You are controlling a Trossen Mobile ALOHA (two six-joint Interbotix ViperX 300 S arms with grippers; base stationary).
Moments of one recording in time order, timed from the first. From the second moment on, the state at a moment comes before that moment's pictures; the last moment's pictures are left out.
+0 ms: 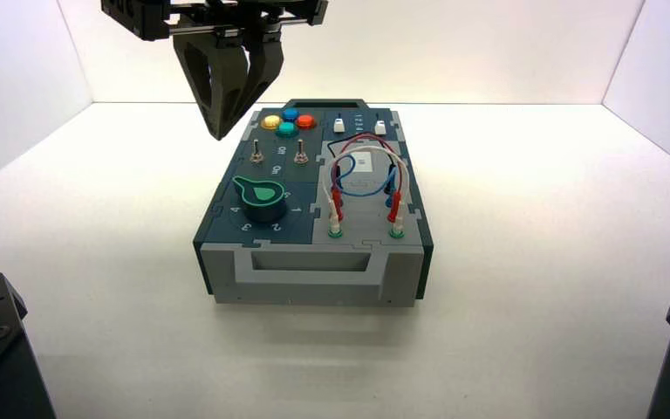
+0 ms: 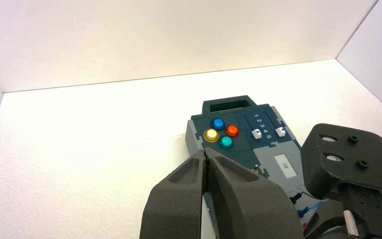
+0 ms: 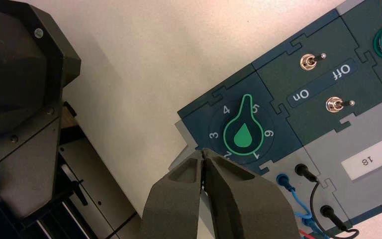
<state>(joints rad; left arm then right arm) -0.27 -1.17 1.11 -0.16 0.55 0.06 1.15 0.06 0.37 0.03 0.82 0.20</state>
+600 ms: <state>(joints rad) -0.27 -1.19 1.11 -0.16 0.55 0.06 1.15 0.10 0.34 0.03 0.88 0.19</state>
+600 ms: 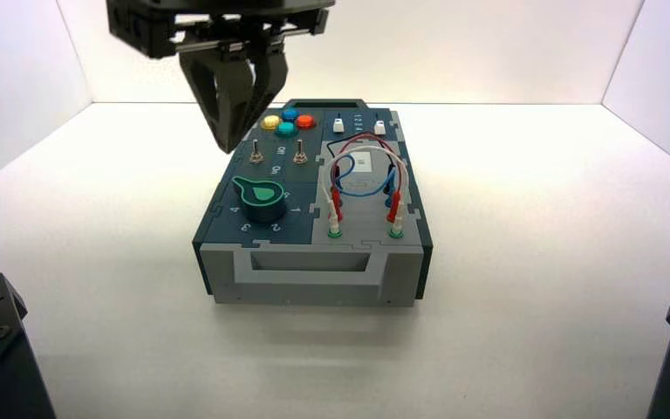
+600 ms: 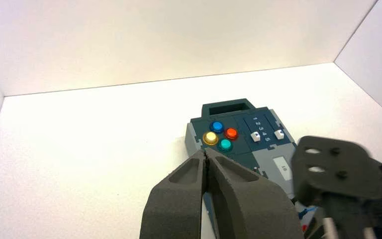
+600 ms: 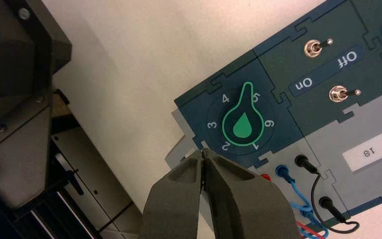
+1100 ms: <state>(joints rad) -0.27 -1.24 1.11 -0.16 0.55 0.06 1.15 0.29 0.15 0.06 1.01 0.18</state>
